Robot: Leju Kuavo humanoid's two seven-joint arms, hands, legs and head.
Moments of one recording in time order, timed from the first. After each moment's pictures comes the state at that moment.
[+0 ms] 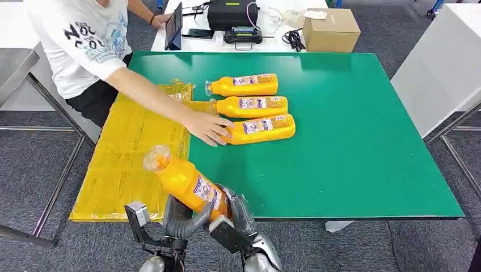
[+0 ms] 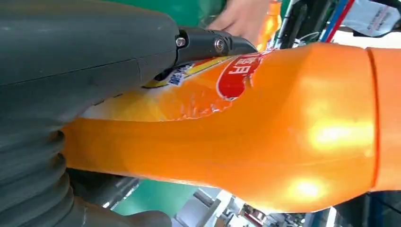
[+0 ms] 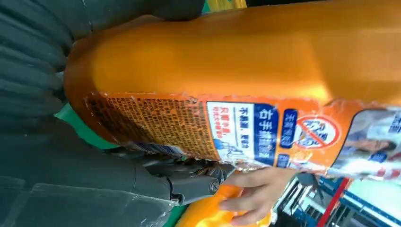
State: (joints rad) left arm 0.05 -0.29 -0.30 -1.25 0.26 0.06 -0.47; right arm -0.15 0.30 0.51 -0.81 0.41 -0.34 -0.69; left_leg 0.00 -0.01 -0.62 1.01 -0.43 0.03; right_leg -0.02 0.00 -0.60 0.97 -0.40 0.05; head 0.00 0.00
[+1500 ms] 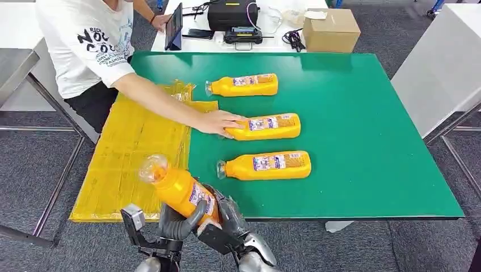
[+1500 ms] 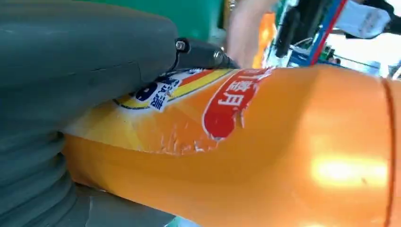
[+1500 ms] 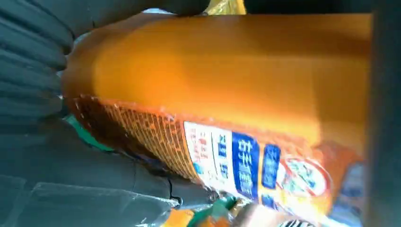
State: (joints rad) left arm 0.05 -0.28 -0.25 -1.22 0.22 0.04 -0.53; right arm -0.21 0.31 0.59 -0.71 0.42 -0.33 -0.66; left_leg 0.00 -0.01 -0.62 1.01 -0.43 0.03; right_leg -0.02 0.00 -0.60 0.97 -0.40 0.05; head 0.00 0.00
